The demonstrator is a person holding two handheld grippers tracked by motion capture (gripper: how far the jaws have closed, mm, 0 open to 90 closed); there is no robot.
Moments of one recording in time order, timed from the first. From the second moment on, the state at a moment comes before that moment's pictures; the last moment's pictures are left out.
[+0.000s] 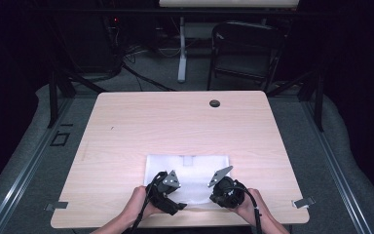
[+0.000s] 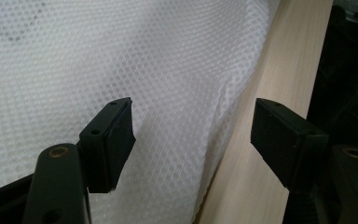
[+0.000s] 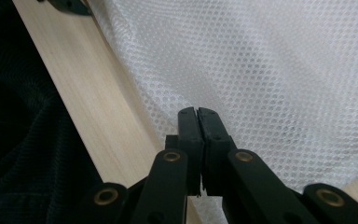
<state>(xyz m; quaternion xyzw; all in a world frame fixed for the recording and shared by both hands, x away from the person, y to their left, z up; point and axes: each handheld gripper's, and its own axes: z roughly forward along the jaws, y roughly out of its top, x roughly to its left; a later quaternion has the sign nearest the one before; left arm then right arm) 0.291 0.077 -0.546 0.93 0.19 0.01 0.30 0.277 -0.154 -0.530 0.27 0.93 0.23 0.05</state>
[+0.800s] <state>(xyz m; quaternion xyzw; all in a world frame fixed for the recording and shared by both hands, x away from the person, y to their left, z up) 0.287 0.045 -0.549 0.95 0.14 0.02 0.29 0.284 -0.162 -0.518 0.29 0.92 0.27 0.06</state>
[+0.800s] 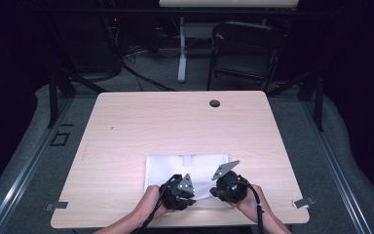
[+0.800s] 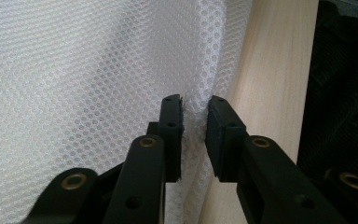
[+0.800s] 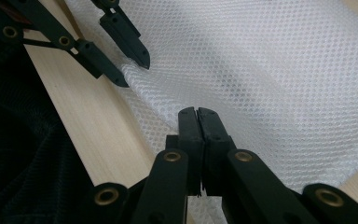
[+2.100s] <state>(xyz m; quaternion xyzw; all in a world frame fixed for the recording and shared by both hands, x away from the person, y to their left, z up) 0.304 0.052 -0.537 0.92 0.20 0.01 0.33 0.273 -0.135 -0.558 0.23 0.94 0.24 0.06</state>
